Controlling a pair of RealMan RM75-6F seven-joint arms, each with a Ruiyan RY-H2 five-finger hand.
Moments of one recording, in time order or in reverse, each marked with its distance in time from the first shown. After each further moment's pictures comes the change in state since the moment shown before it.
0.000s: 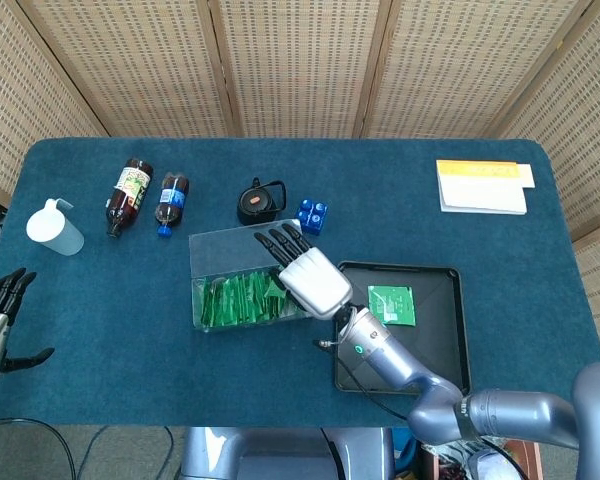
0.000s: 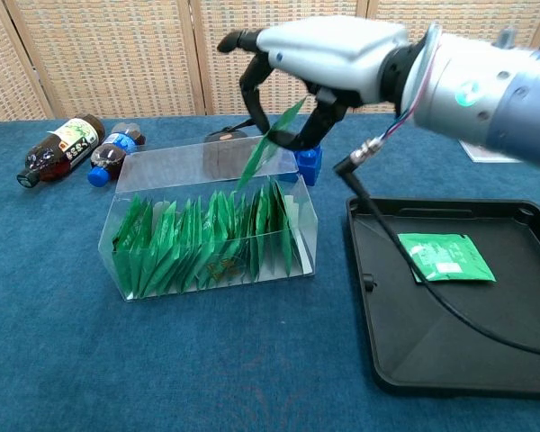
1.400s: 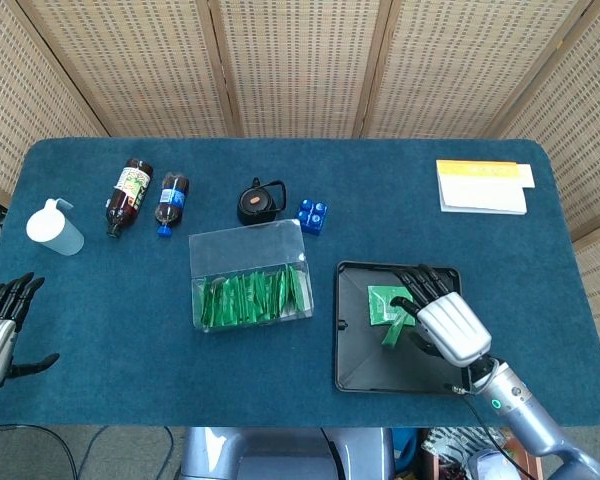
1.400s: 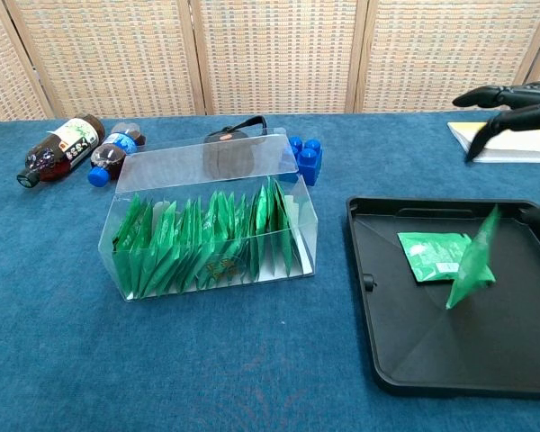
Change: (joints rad) left arm 0.011 -0.006 0.018 -0.020 0.040 0.026 0.042; right arm -0.431 0.340 -0.283 -0.018 -0.383 0.229 0.373
